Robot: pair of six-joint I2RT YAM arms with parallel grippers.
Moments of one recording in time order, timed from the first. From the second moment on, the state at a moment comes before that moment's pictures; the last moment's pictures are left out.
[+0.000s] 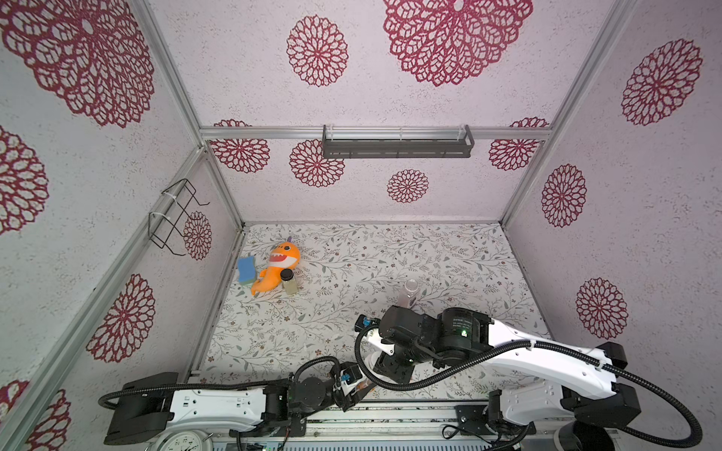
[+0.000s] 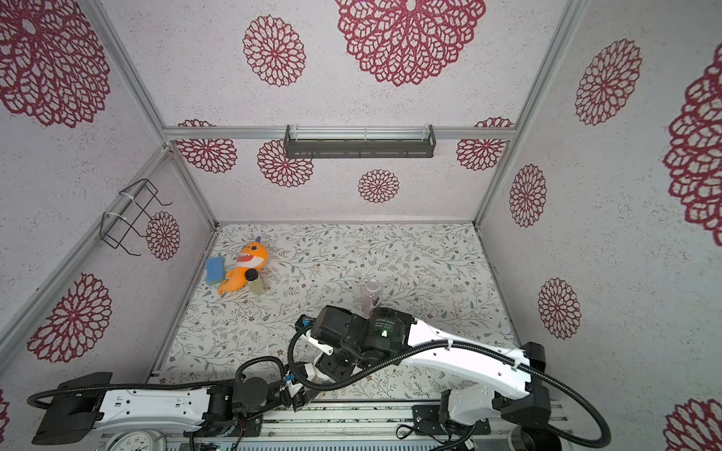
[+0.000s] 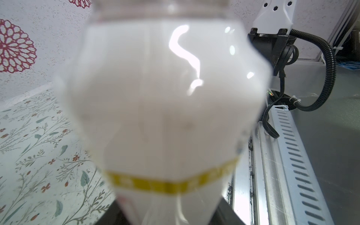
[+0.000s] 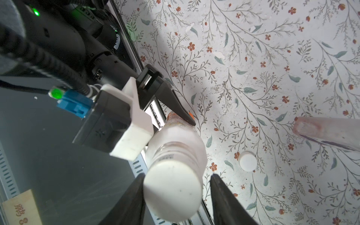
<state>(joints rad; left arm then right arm) -1.43 0.81 0.03 0.56 -0.32 0.02 1.27 1.35 1.47 -1.15 -0.01 0.20</state>
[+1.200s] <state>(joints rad) -1.43 0.81 0.02 0.56 -0.33 0.02 1.11 1.20 1.30 -1.00 -0.15 0.24</state>
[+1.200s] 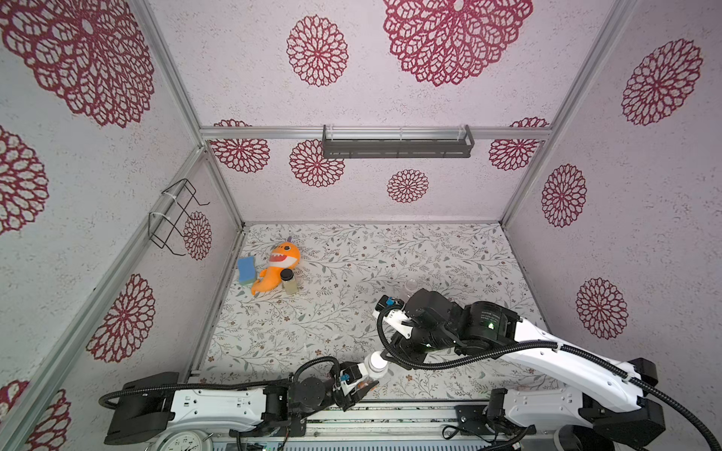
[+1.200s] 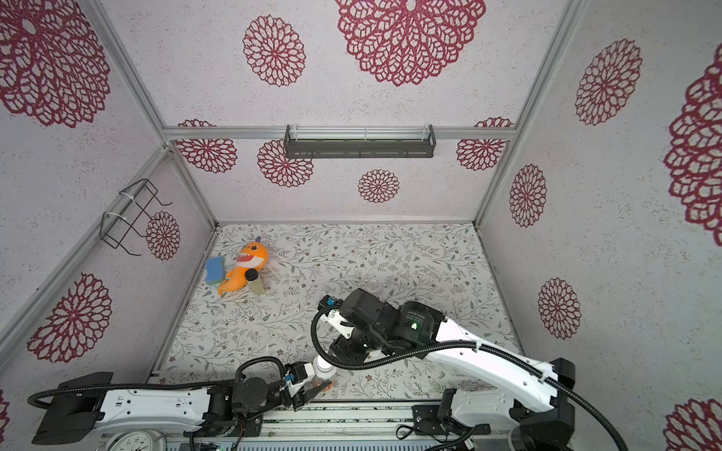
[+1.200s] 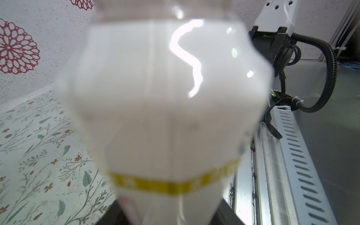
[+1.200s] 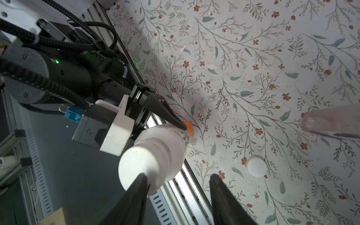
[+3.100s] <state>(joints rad) -1.45 0.89 0.04 0.59 -0.33 0.04 1.28 1.47 1.58 -1.32 -0.03 -0.18</state>
